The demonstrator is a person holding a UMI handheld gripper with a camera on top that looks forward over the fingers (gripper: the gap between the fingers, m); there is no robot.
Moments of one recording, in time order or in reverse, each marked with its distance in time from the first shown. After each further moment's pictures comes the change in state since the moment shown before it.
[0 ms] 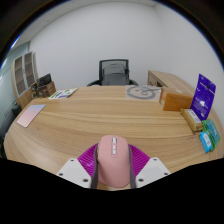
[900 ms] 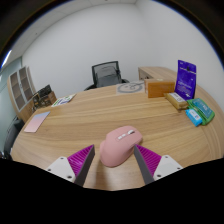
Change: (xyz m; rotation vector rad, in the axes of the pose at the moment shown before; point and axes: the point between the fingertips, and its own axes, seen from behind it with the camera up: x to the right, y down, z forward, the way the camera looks) arm 0.009 0.035 -0.077 0.022 -0.002 0.158
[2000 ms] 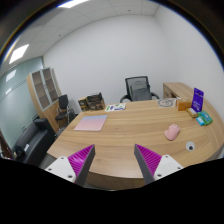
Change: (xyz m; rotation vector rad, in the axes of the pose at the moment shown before) arm -0.290 0.006 -0.253 0.083 -0.172 -0.065
